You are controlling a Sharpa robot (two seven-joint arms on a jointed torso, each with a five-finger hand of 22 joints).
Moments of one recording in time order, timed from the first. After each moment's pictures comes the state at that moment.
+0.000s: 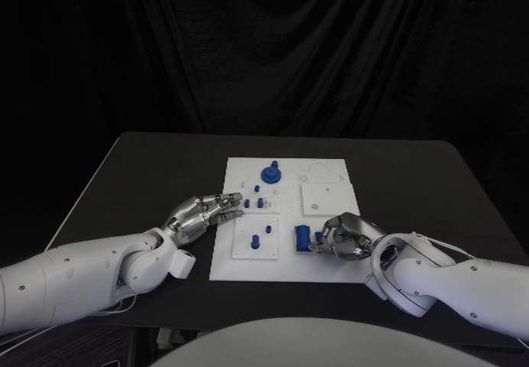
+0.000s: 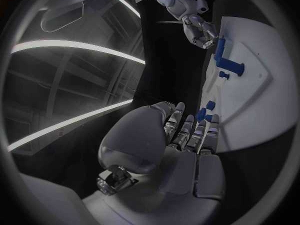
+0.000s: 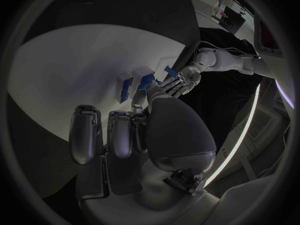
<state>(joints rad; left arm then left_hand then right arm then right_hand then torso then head) 0.92 -0.93 -0.21 1.42 -0.09 0.11 0.68 1.41 0.18 0.27 0.17 0.58 0.62 0.17 0.09 0.11 0.14 0.20 0.37 0.05 0.13 0.25 0.17 0.04 0.09 0.22 0.29 0.05 0.38 1.02 -0.89 -0.24 1.76 -1.12 -0.53 -0.33 1.27 -0.04 0.07 0.27 0.10 0.83 -0.02 0.95 0.80 1.46 -0.08 1.57 1.31 1.46 -0.13 1.51 1.31 0.05 1.47 -0.02 1.43 1.31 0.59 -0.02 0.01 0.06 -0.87</state>
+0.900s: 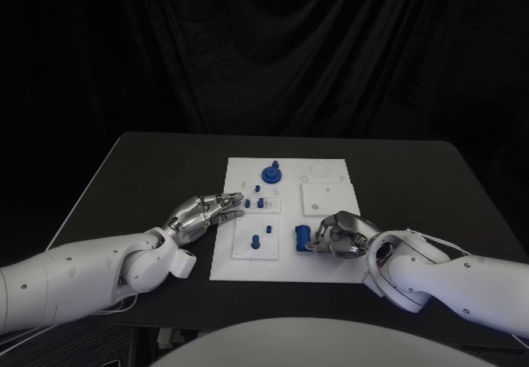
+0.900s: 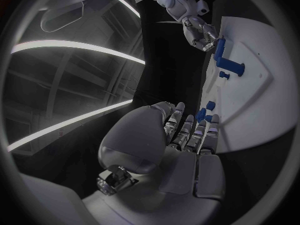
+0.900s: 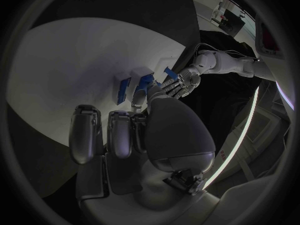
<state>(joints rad) 0.92 -0.93 -0.21 1.42 -0.09 0.11 0.68 1.41 0.18 0.27 0.17 0.59 0.62 0.17 0.10 0.11 0.14 0.20 0.37 0.05 0.13 0.25 0.17 0.04 0.09 0.22 0.29 0.05 0.38 1.02 -0.86 -0.23 1.73 -1.14 -0.50 -0.33 1.35 -0.05 0.05 0.23 0.10 0.83 -0.02 0.95 0.81 1.46 -0.08 1.57 1.31 1.46 -0.13 1.51 1.31 0.05 1.47 -0.02 1.43 1.31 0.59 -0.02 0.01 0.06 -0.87</state>
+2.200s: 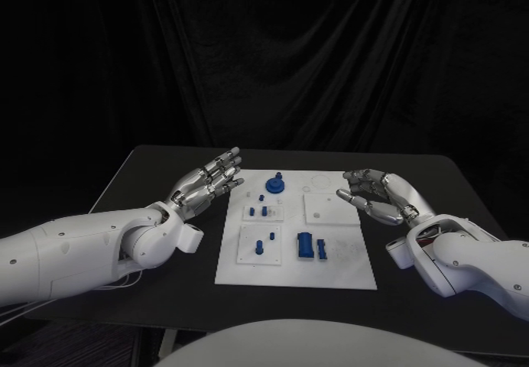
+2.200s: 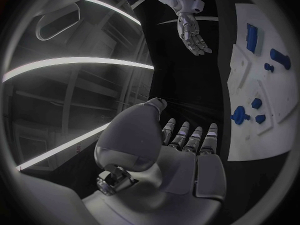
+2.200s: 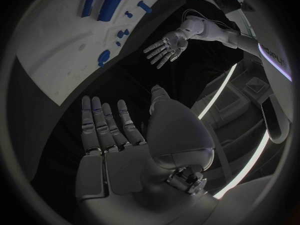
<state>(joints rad) 1.04 -0.97 -0.21 1.53 -0.09 -0.02 0.68 1.32 0.12 0.13 0.29 0.56 0.18 -0.10 0.03 0.03 0.02 0.04 0.20 0.03 0.01 0.15 0.03 0.01 0.15 0.03 0.25 0.02 0.12 1.12 -0.98 -0.25 1.73 -0.75 -0.70 0.23 1.19 0.03 -0.13 0.29 0.30 0.41 0.12 0.34 0.22 0.23 0.29 0.54 0.37 0.43 0.28 0.38 0.28 0.08 0.34 0.28 0.04 0.50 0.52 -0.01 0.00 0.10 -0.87</state>
